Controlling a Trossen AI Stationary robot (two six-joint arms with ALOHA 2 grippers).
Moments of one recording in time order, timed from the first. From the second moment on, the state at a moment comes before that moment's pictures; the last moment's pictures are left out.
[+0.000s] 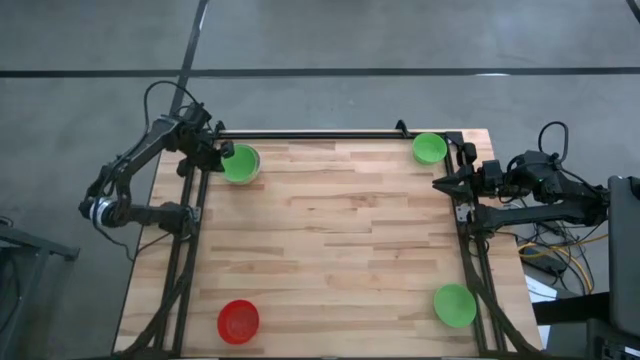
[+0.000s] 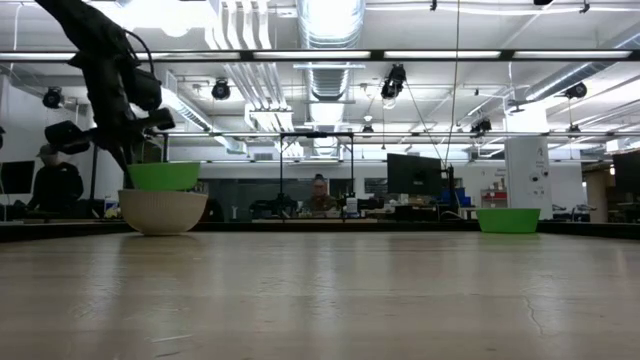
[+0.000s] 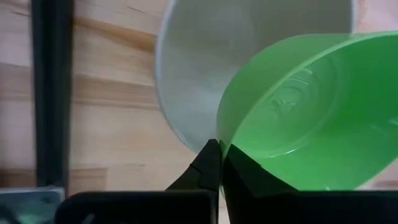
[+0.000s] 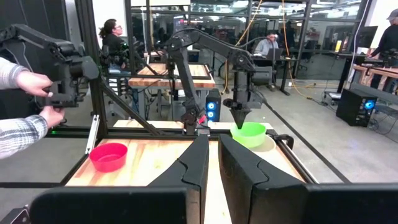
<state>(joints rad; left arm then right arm) 1.23 1.18 0.89 -1.09 0.31 -0.62 0.00 0.40 0.78 -0.39 0.00 0.00</state>
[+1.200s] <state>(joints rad) 1.24 1.30 0.94 -1.10 0.25 -0.55 0.00 0.40 0.78 -0.39 0.00 0.00</state>
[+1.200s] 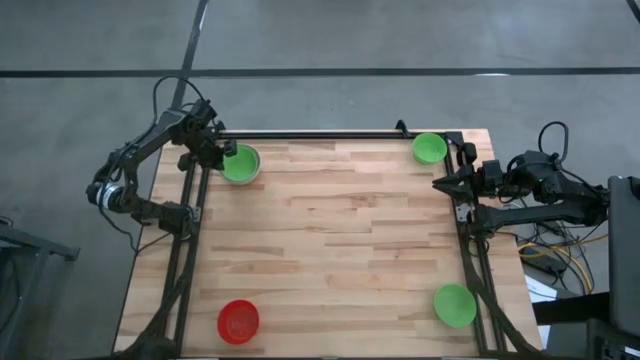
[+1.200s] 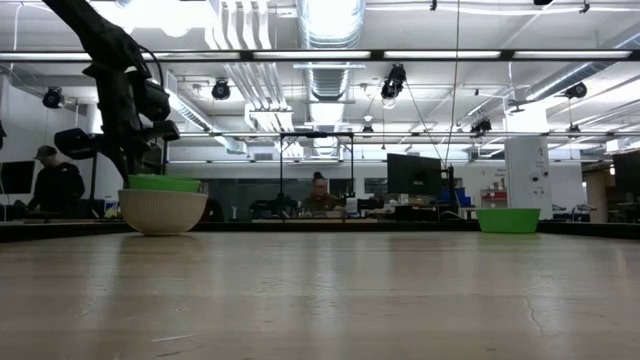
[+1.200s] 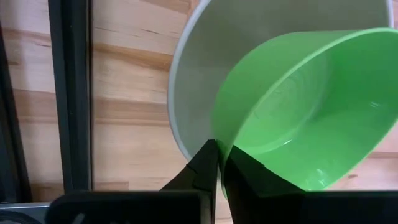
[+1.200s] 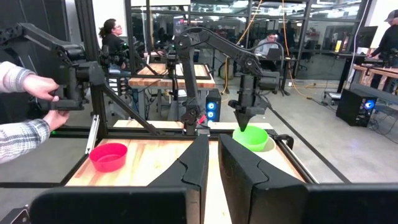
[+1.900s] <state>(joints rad) 1.24 1.30 0.94 -1.09 0.25 -0.55 0.00 0.40 0.78 -0.39 0.00 0.00</state>
